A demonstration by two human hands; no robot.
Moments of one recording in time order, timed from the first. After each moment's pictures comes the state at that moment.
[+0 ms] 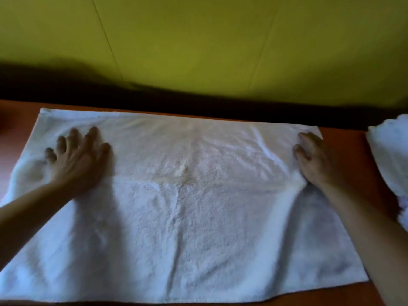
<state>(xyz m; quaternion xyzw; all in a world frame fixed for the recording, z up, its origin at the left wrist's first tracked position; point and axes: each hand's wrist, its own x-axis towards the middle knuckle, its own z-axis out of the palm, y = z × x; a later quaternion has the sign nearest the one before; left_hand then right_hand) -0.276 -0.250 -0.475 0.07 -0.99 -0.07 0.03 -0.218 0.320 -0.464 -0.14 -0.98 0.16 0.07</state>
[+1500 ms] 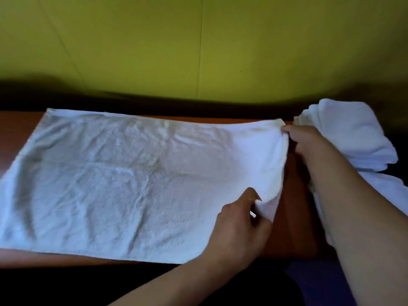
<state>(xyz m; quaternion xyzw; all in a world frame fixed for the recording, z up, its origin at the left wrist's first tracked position) -0.012 0.138 -0.360 -0.18 -0.81 -0.55 -0.12 -0.188 0.393 -0.370 -0.43 -0.70 0.57 0.05</state>
